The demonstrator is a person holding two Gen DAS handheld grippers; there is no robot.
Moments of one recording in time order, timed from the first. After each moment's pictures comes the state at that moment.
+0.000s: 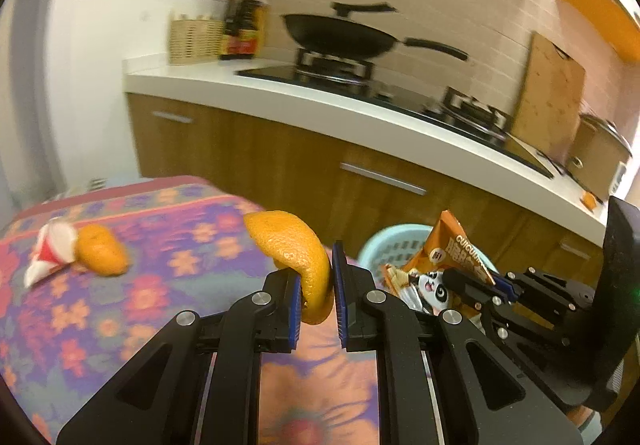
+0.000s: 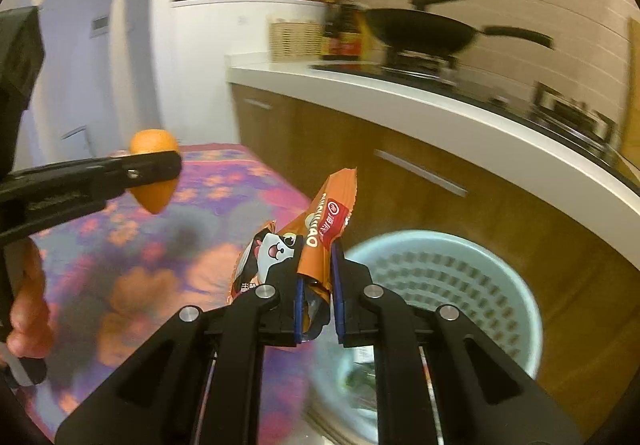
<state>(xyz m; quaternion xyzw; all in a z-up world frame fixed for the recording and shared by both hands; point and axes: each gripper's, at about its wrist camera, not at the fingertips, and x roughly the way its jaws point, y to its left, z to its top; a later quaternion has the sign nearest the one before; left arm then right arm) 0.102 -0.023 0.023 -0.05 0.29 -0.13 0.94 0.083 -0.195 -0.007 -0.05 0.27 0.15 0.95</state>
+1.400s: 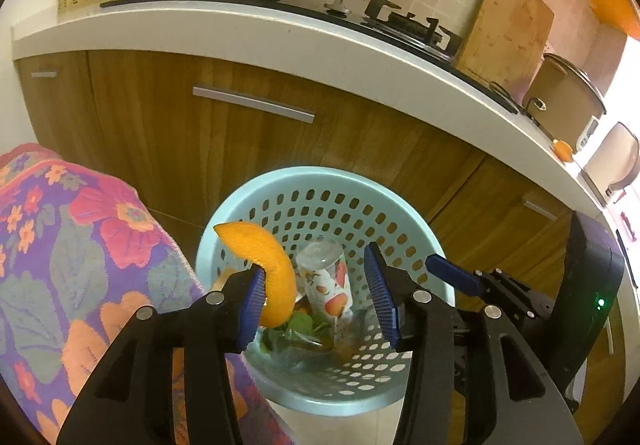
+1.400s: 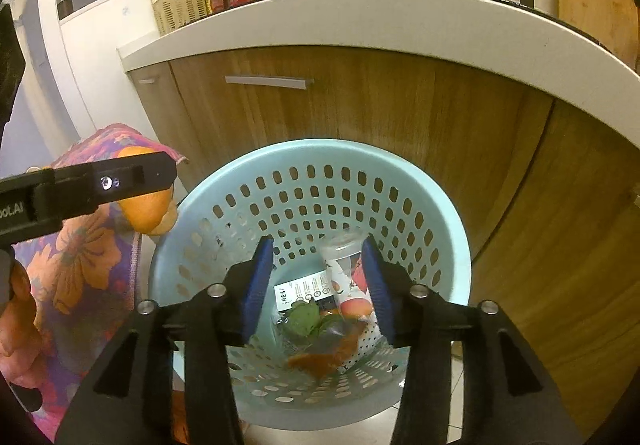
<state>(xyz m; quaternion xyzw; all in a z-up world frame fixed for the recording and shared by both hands) 0.164 -0.157 -0.036 -0.04 0.40 -0.25 0.88 0.117 -0.307 -0.074 0.04 0.36 0.05 0.93</state>
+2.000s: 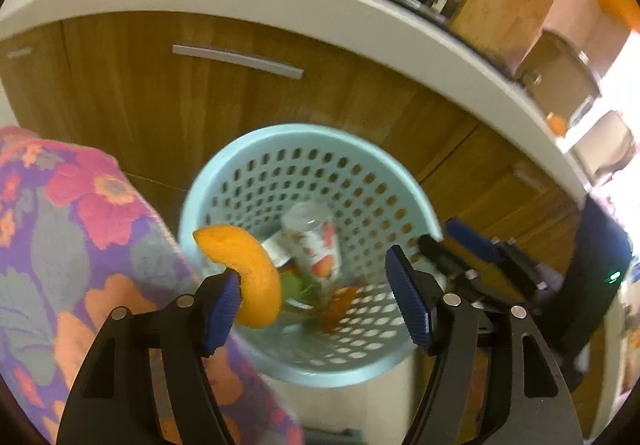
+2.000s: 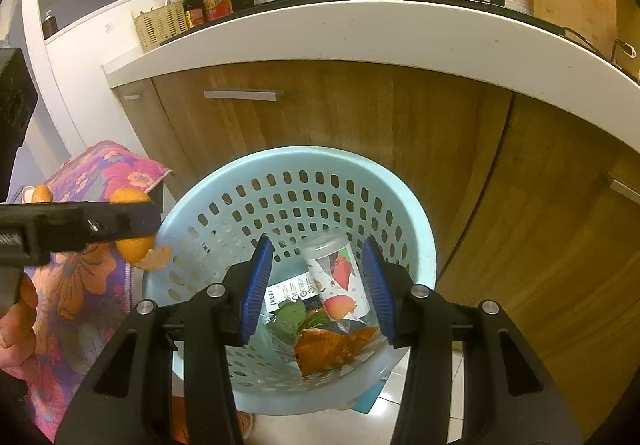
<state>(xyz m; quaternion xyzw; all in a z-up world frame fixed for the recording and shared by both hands) 0.176 -0.163 -0.047 -0.02 0.48 -0.28 0.83 0.106 -0.328 -0.064 0.06 0.36 0.02 0.93</state>
